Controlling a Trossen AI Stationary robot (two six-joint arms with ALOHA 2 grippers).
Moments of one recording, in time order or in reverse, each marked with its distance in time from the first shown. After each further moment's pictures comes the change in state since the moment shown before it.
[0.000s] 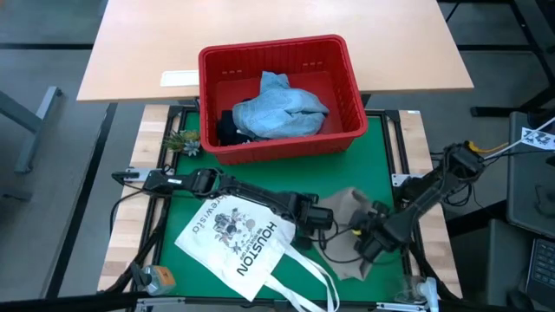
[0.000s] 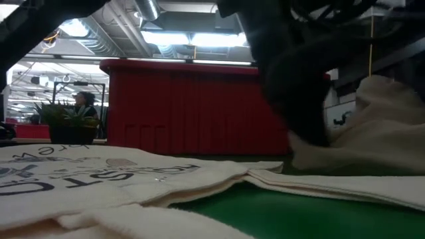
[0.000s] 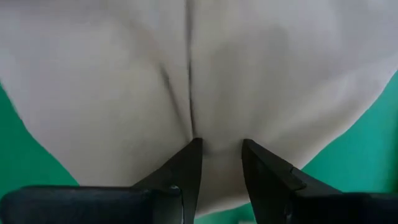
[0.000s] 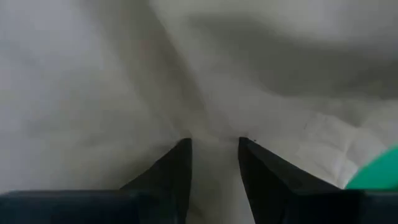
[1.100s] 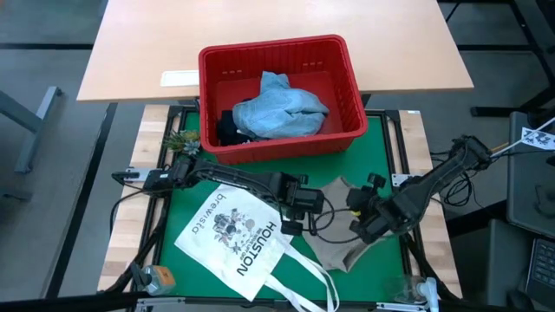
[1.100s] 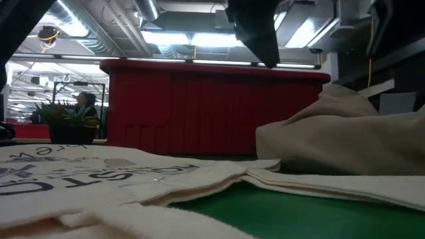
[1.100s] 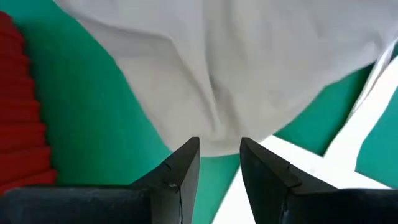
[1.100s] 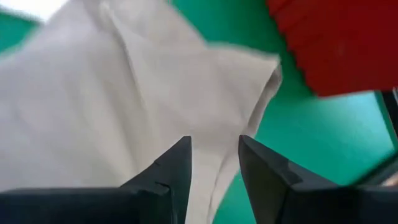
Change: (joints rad) left arm 0.022 -0.253 0.000 -0.241 -0.084 -0.010; right arm -0.158 -0.155 0.369 -0.372 0.344 -0.333
